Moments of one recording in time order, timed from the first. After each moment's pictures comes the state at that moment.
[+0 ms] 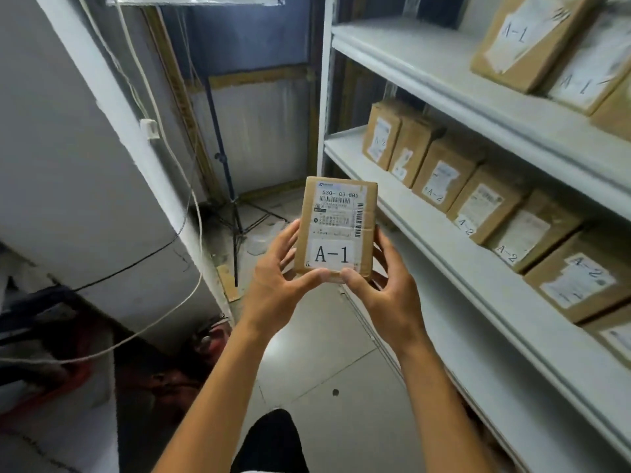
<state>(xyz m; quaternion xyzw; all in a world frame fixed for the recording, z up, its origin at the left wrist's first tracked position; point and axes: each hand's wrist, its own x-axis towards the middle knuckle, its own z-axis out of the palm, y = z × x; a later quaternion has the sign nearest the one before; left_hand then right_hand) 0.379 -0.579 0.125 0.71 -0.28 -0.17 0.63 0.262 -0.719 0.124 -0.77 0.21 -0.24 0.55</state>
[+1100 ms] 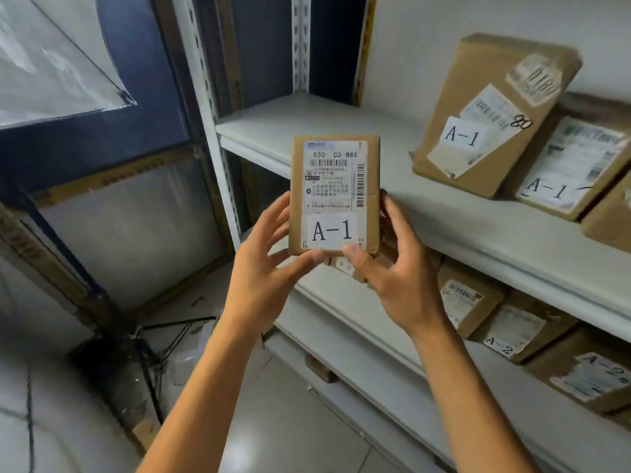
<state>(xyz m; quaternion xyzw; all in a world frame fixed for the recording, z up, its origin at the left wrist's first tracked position) 0.652 -0.857 0.220 0.60 -0.45 -0.21 0.63 0.496 -0.958 0.220 -0.75 0.27 -0.39 0.46</state>
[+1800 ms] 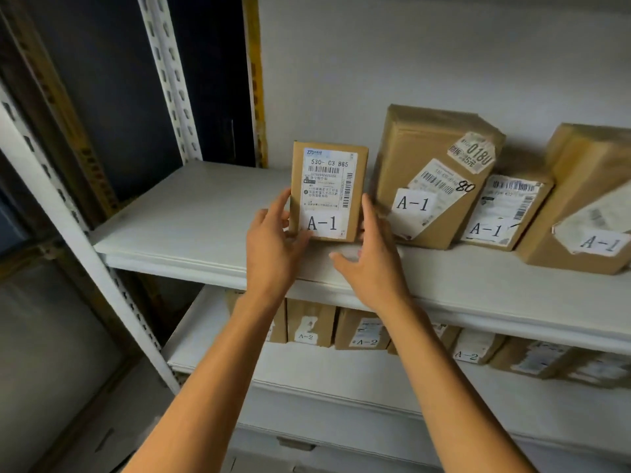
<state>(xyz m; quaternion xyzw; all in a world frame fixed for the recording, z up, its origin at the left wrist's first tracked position) 0.747 -1.105 0.249 0.60 -0.60 -0.13 0.51 0.588 -1.103 0.242 -0.70 0.54 -0.42 0.19</state>
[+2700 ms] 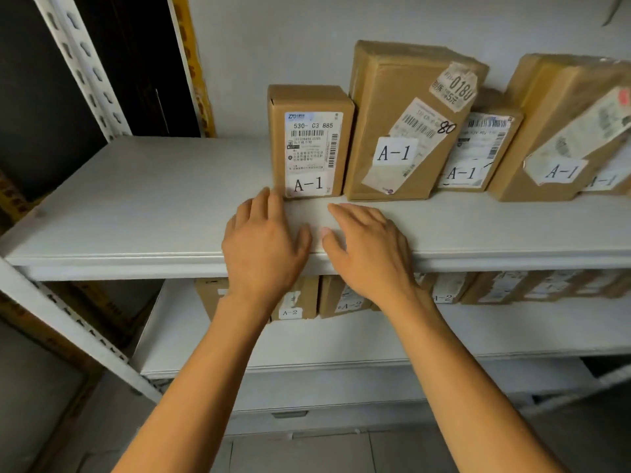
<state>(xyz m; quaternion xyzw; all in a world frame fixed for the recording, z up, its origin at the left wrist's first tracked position) 0.750 -1.089 0.231 0.62 -0.73 0.05 0.30 0.596 -1.073 0.234 -0.73 0.65 -0.22 -0.04</state>
